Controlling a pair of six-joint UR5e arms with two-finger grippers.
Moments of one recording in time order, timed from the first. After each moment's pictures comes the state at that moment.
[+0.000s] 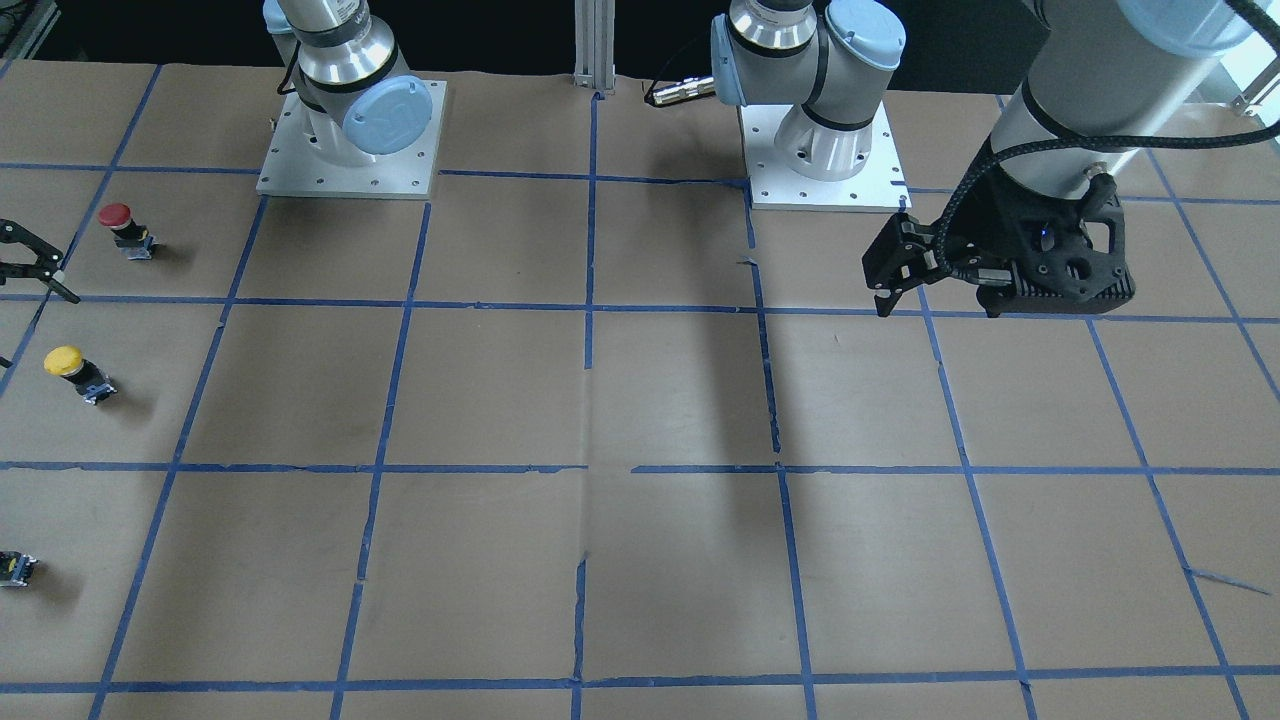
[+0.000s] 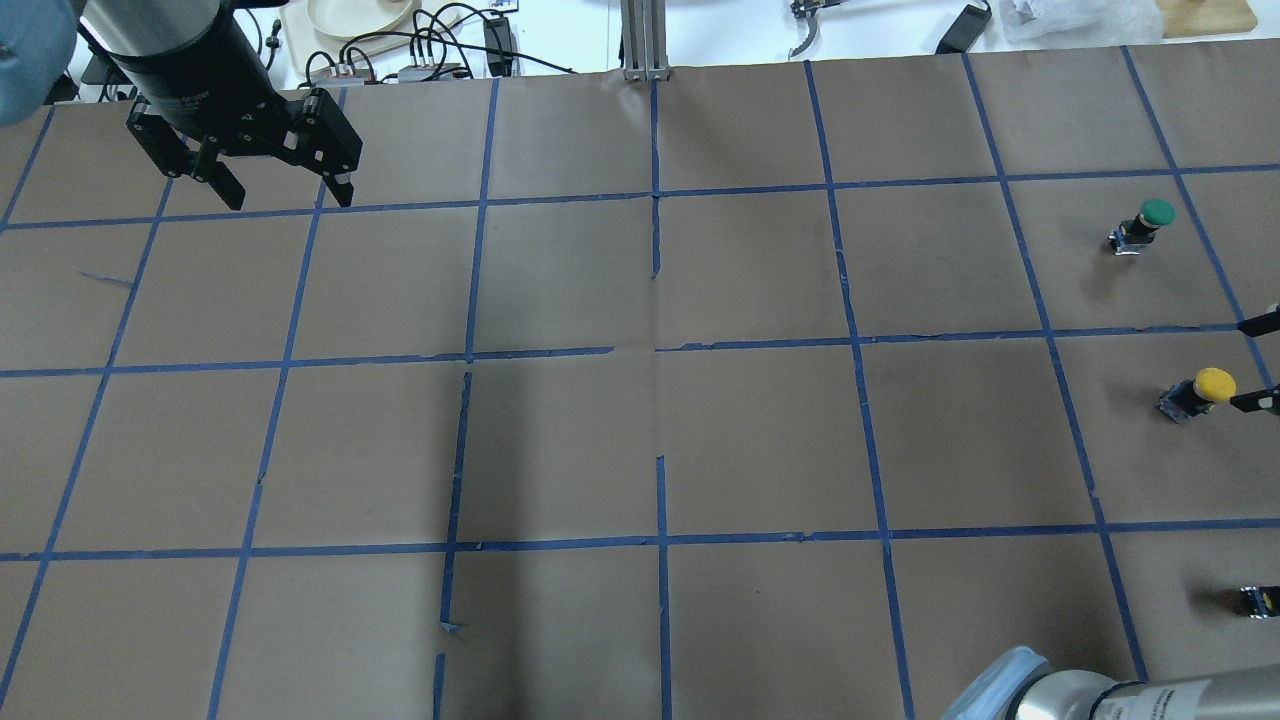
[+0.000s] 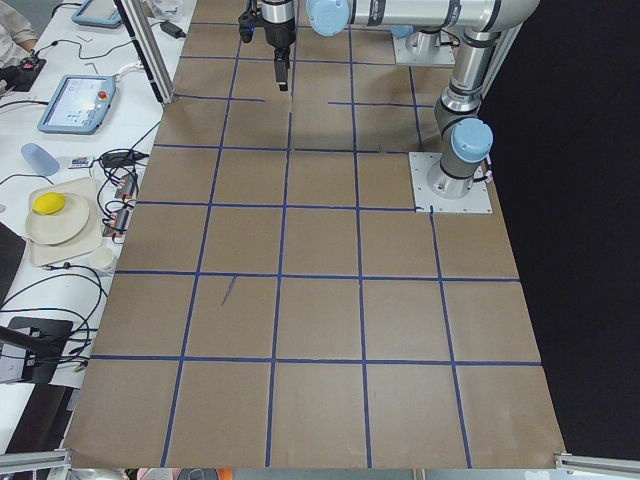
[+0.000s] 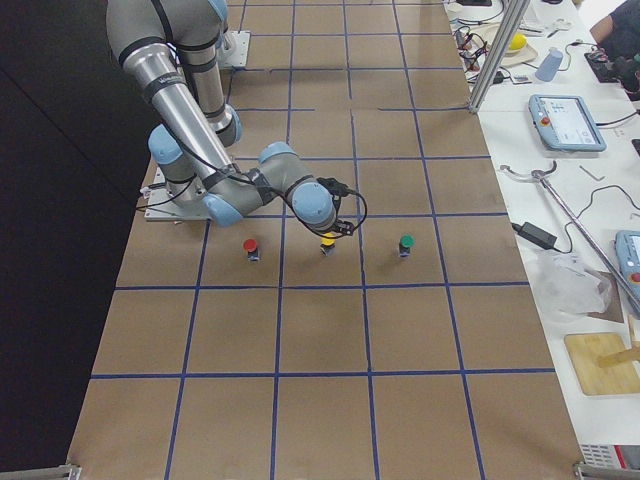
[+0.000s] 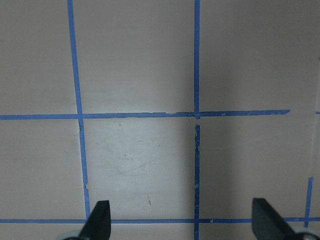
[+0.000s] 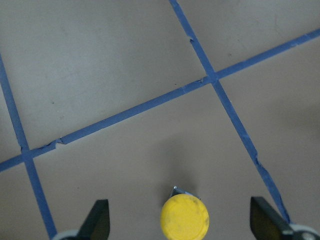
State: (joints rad) left arm -1.49 -1.69 -1.42 -1.63 1.60 0.08; right arm 0.69 -1.46 1.95 -1.93 -1.28 -1.92
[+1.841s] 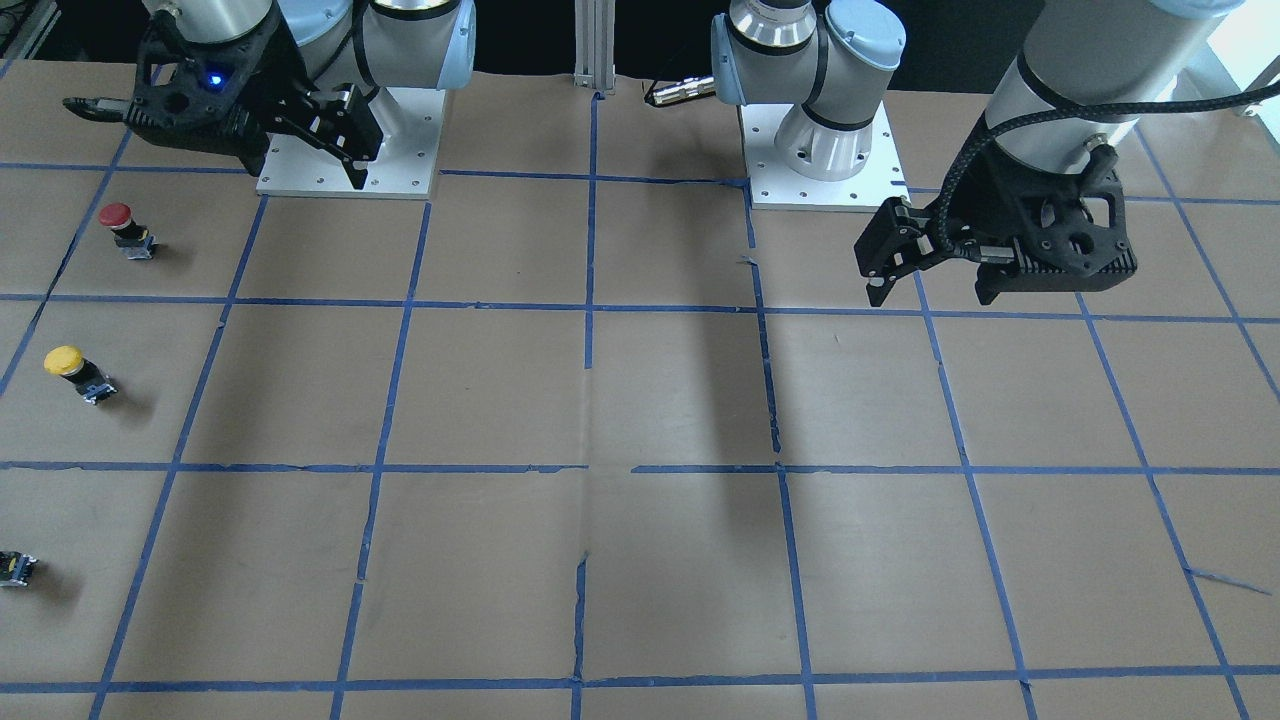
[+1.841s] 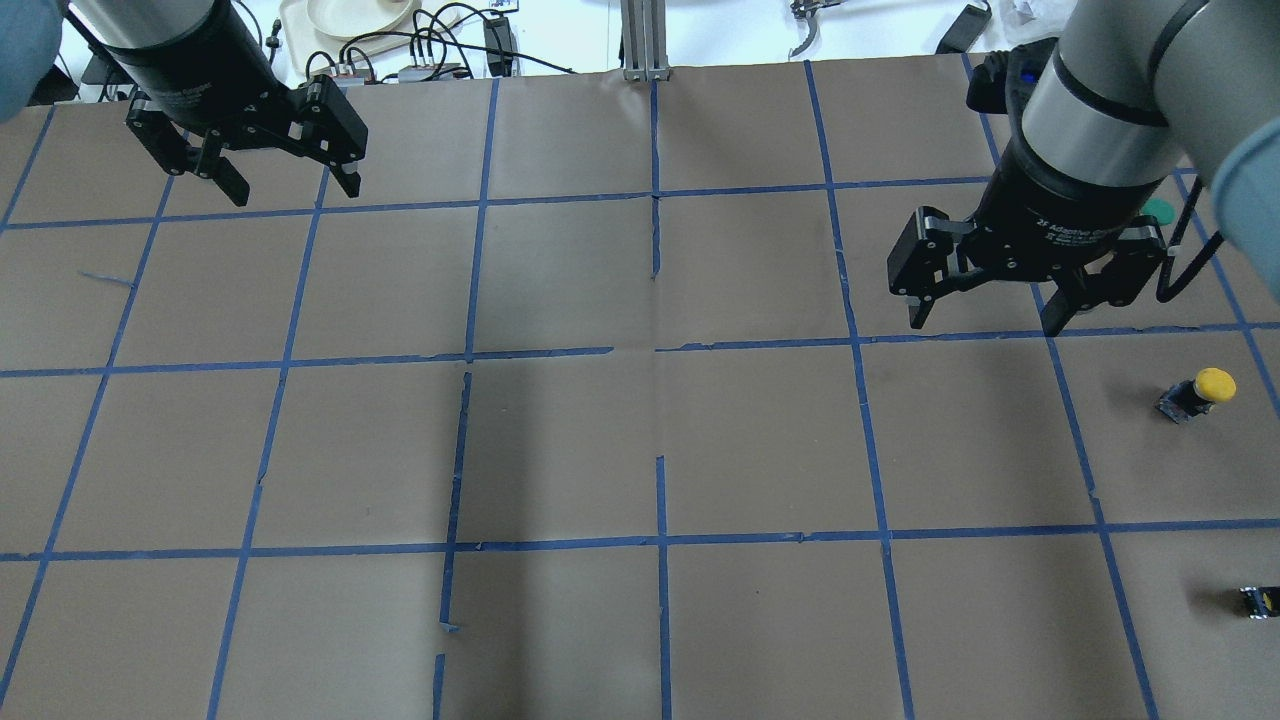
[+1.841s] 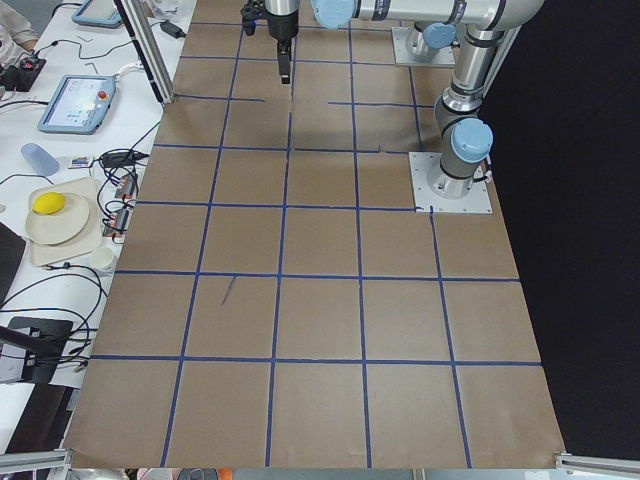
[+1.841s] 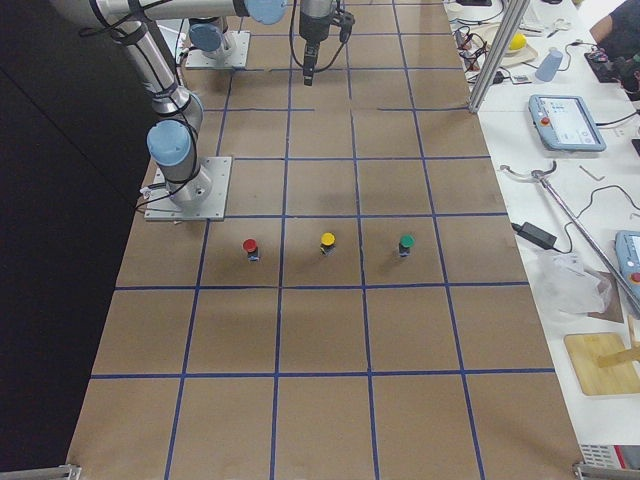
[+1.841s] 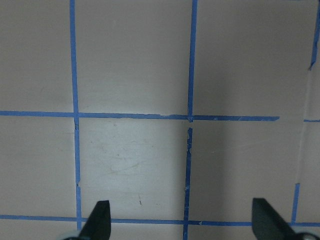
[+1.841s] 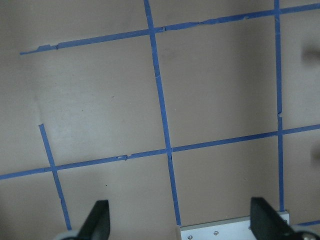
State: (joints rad) left arm -1.51 -1.66 -1.42 -1.63 1.57 0.03; right arm 1.57 -1.73 1.67 -1.43 -1.59 0.15
